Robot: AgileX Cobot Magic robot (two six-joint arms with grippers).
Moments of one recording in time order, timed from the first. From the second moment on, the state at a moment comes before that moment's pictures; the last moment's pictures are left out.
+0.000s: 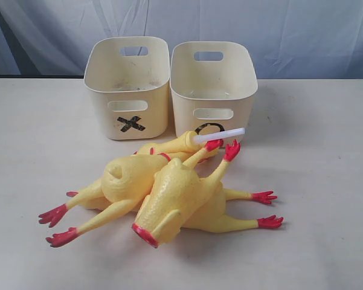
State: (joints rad) left arm 0.03 0.01 0.00 -0.15 0.18 0.12; right arm 0.15 0.01 0.00 0.03 0.32 0.00
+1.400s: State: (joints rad) left arm 0.03 0.03 -0.24 -0.54 0.23 -0.15; right arm 0.15 0.01 0.00 0.03 0.32 0.00
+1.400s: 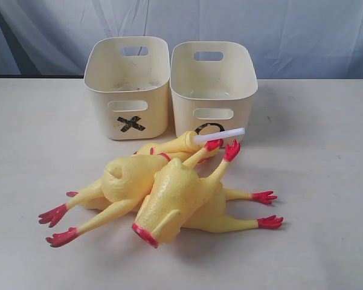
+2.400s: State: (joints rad) left arm 0.03 0.84 -0.49 -1.17 0.93 1.02; right arm 0.15 0.01 0.00 0.04 0.32 0.00
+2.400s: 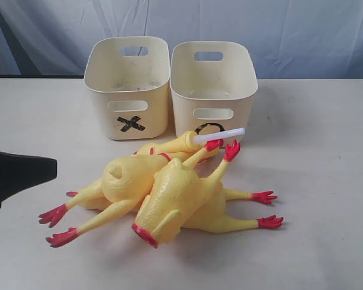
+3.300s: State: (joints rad) left arm 0.03 0.85 -0.47 -1.42 1.11 1.09; right arm 0.15 0.01 0.00 0.04 0.32 0.00
